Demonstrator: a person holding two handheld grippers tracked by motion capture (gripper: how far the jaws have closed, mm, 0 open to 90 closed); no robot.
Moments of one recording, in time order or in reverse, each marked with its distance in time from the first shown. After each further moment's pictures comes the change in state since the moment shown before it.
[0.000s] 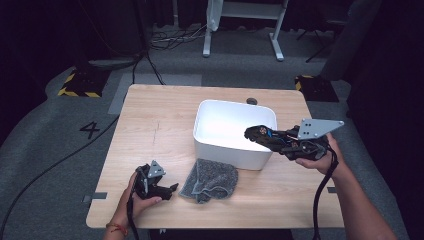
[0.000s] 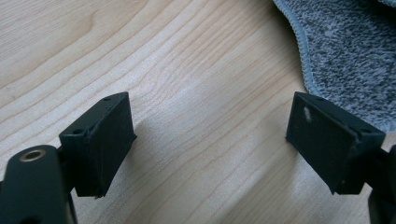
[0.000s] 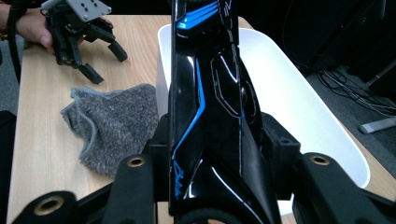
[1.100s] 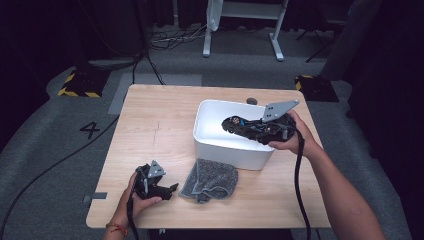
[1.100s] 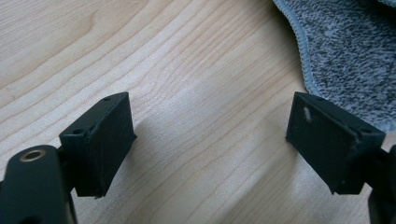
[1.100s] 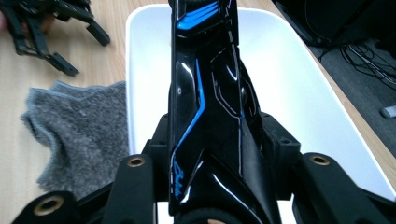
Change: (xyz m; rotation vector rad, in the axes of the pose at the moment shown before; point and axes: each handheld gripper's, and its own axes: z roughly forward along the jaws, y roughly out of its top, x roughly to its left) left arm 0.000 0.000 0.000 0.000 0.000 0.000; right arm -0.028 0.031 0.075 0.153 0.059 -0.016
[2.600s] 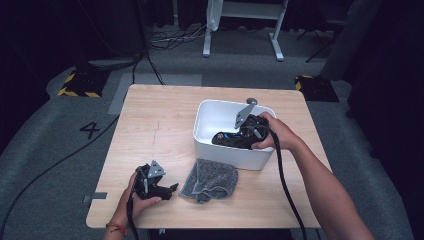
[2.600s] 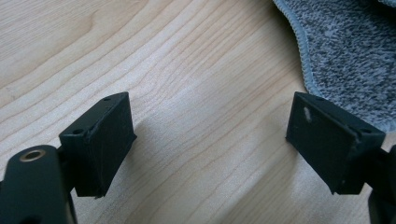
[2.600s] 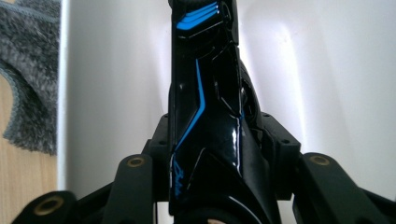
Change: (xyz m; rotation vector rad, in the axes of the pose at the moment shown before) left arm 0.000 0.000 0.000 0.000 0.000 0.000; right arm -0.008 0.006 0.077 0.354 0.161 -0.069
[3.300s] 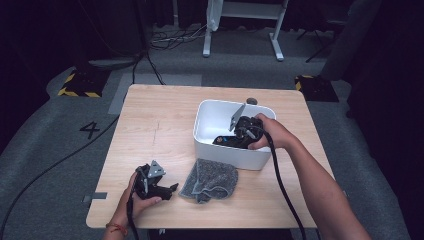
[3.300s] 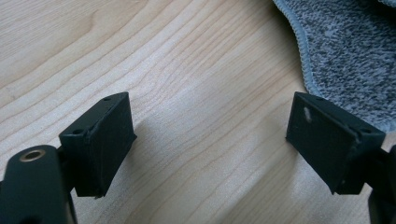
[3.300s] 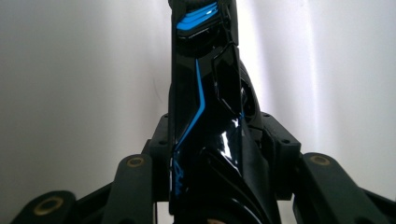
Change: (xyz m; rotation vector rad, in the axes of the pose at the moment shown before) left arm 0.000 0.000 0.000 0.000 0.000 0.000; right arm -0.005 0.007 0.020 0.154 0.022 0.007
